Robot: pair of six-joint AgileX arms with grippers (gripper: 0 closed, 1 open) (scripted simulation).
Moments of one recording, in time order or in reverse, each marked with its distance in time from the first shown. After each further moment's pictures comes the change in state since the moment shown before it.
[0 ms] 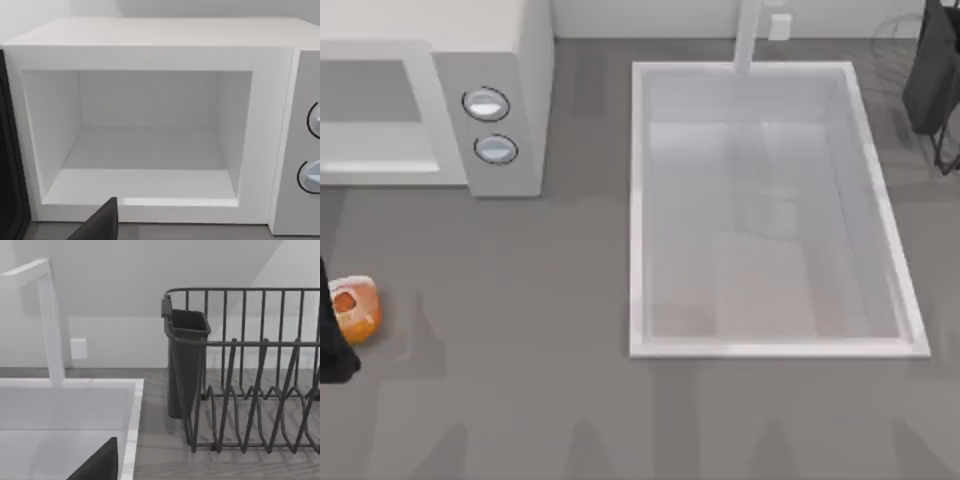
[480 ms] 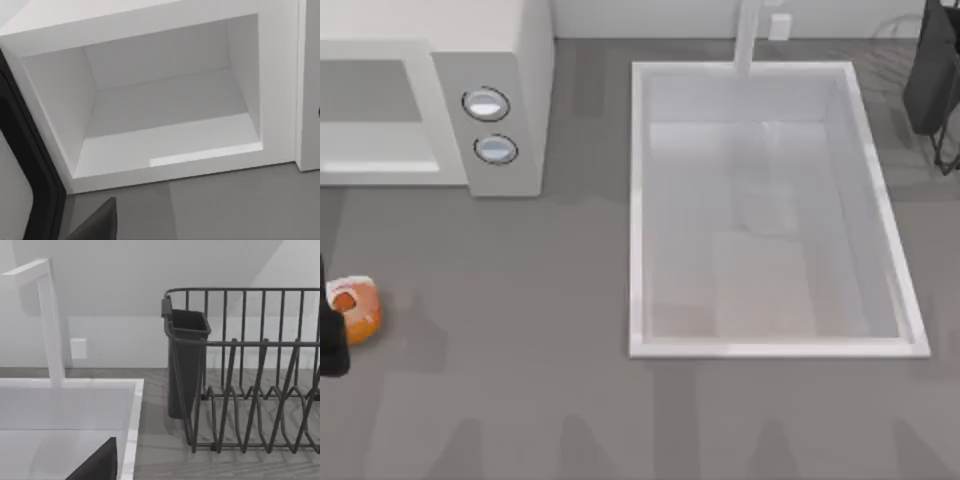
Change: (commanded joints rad) left arm 0.005 0.219 0.178 -0.142 -0.001 0.192; right arm 0.000 0.000 0.000 0.000 0.000 0.000
